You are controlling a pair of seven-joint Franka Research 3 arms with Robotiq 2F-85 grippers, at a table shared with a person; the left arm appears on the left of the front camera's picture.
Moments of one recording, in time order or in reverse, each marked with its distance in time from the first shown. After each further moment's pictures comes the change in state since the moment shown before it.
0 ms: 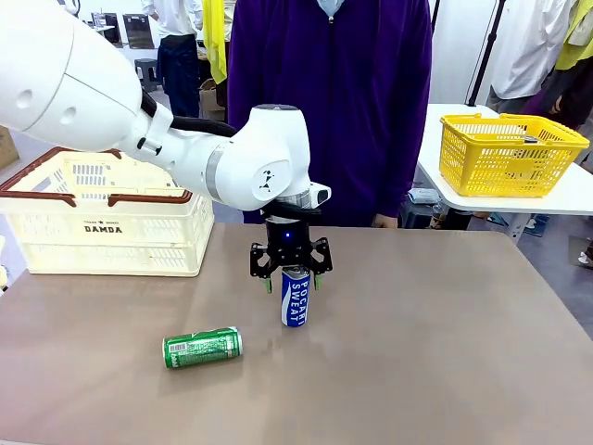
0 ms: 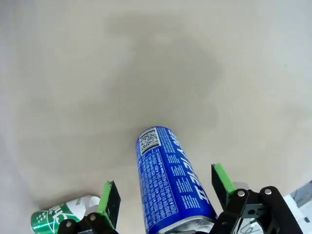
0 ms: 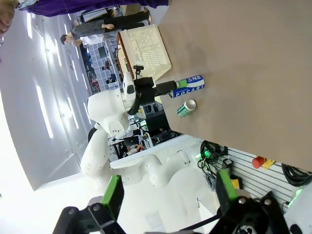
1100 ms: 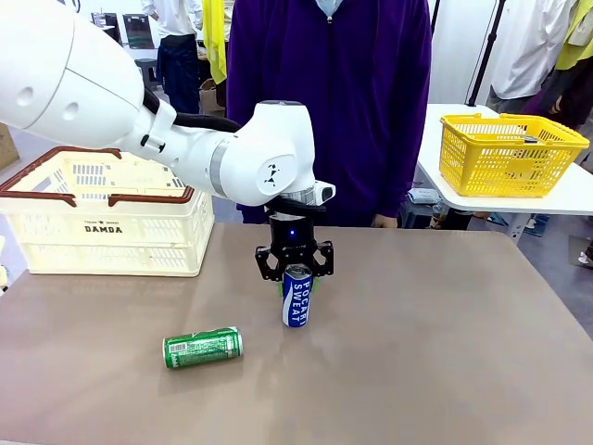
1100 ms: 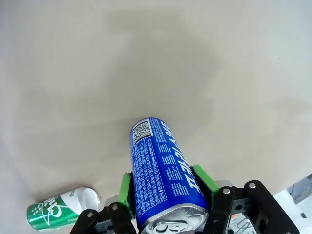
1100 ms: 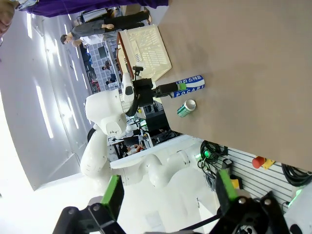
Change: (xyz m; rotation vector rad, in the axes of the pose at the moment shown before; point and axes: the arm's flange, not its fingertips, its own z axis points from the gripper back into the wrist) left arm -0.003 -0.007 0.007 -0.003 0.028 0.004; right arm 0.000 0.000 0.000 0.000 0.000 0.000
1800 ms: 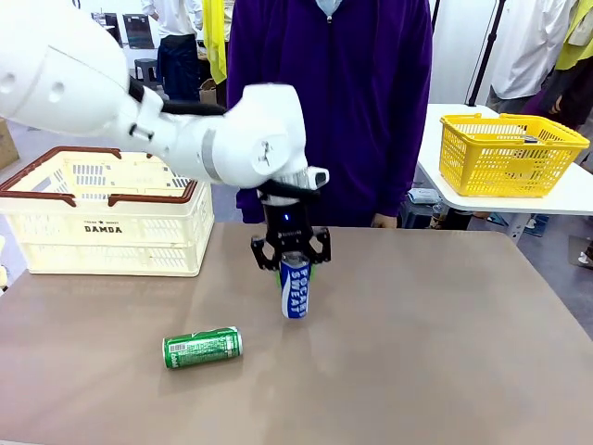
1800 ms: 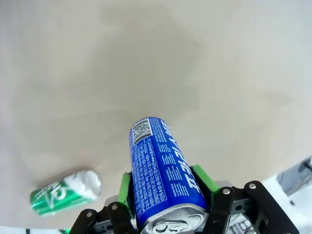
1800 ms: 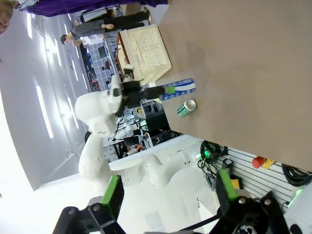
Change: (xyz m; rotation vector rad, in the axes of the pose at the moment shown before) left arm 0.003 0.015 0.052 -0.054 0.036 -0.003; right arm 0.000 0.000 0.000 0.000 0.000 0.000
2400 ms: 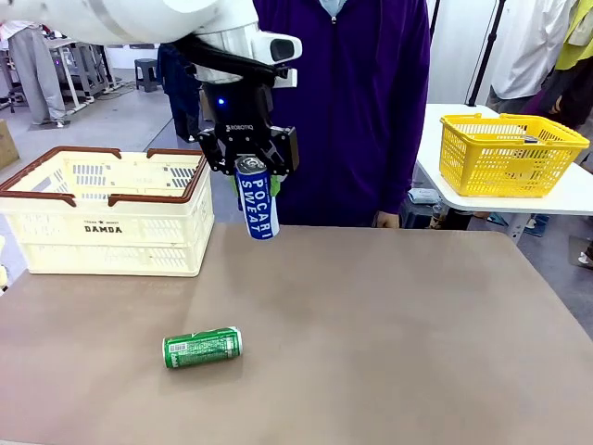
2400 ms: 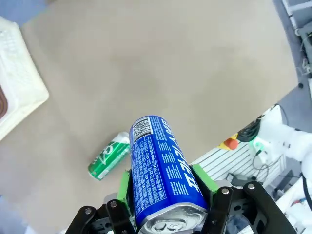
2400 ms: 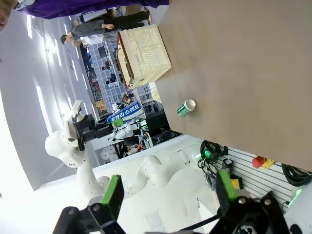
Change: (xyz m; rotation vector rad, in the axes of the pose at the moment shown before) left arm -0.093 0.033 0.179 -0.035 -0.189 -0.388; right arm 0.000 0.000 0.000 0.000 0.001 -0.002
